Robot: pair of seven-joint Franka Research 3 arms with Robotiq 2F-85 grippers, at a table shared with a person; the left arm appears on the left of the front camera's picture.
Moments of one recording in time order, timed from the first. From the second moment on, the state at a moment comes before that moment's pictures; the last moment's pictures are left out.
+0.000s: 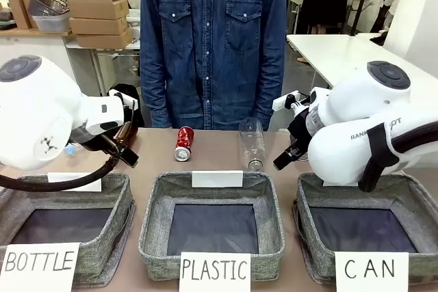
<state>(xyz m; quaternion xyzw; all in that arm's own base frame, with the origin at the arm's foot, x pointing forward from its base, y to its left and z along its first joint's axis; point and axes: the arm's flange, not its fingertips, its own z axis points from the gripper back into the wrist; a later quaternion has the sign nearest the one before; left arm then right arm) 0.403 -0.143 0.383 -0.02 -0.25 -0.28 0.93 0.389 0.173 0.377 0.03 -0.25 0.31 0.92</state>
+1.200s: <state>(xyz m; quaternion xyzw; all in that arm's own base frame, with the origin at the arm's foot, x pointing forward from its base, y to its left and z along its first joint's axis) 0.294 -0.117 0.572 -0.16 -0.30 -0.32 0.89 0.306 0.101 0.556 0.10 -0.25 0.19 0.94</state>
